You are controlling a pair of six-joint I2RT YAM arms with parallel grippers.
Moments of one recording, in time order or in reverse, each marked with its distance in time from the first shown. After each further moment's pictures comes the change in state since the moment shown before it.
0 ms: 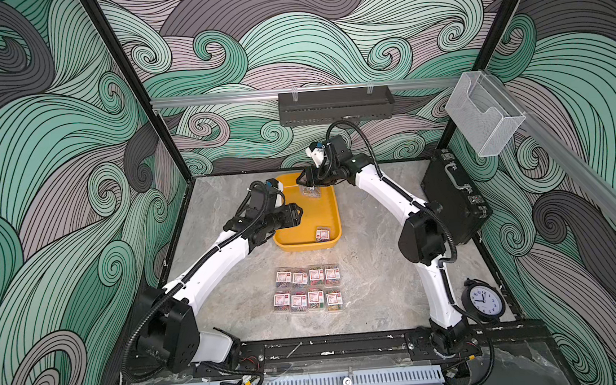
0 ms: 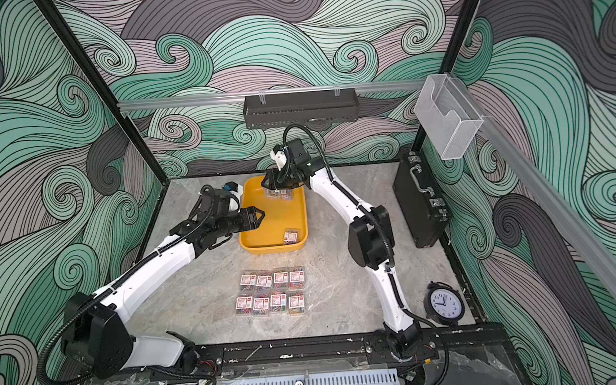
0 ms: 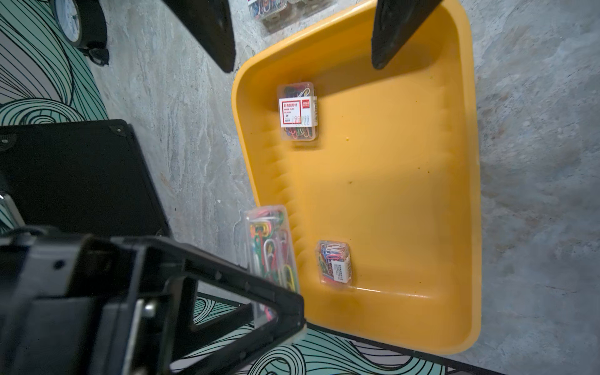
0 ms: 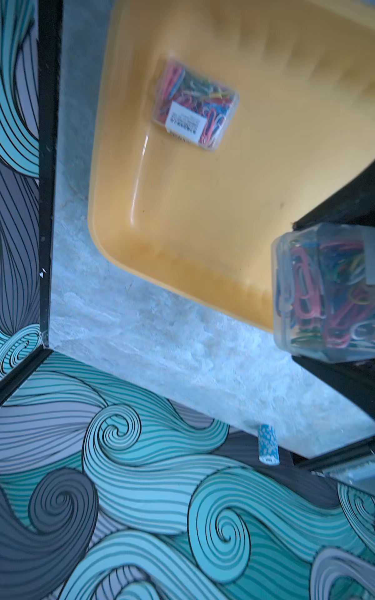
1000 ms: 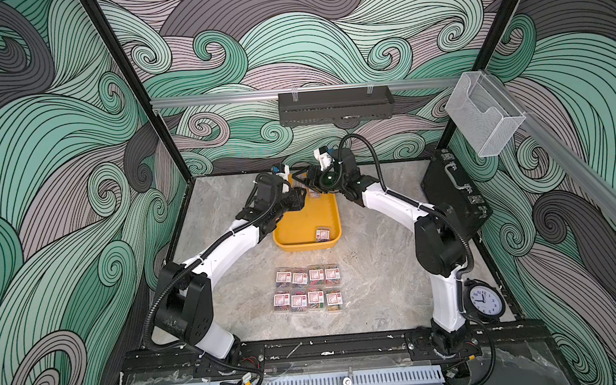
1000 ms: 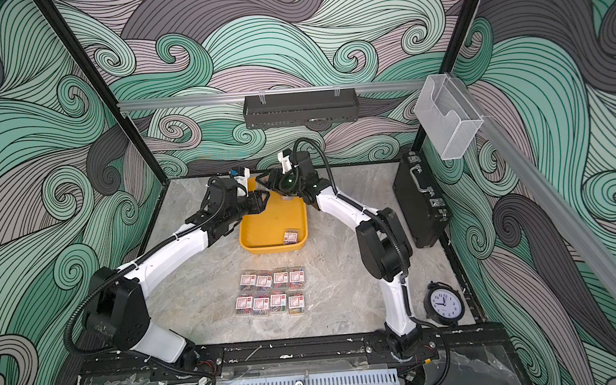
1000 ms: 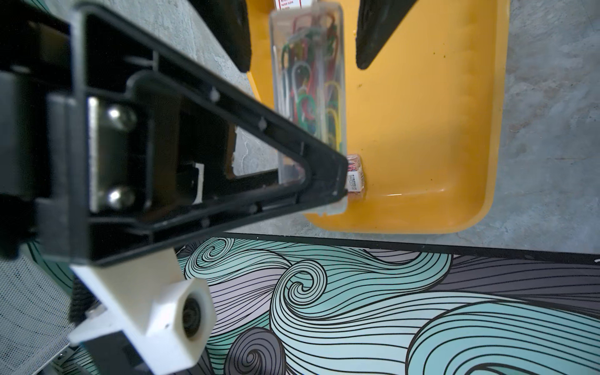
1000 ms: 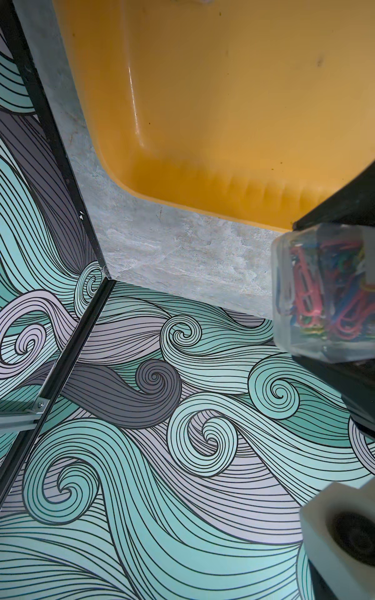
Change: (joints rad) left arm 0.000 0.155 0.080 0.261 -0.073 0.100; right arm 0.013 -0.180 -0.471 0.646 -0.062 0.467
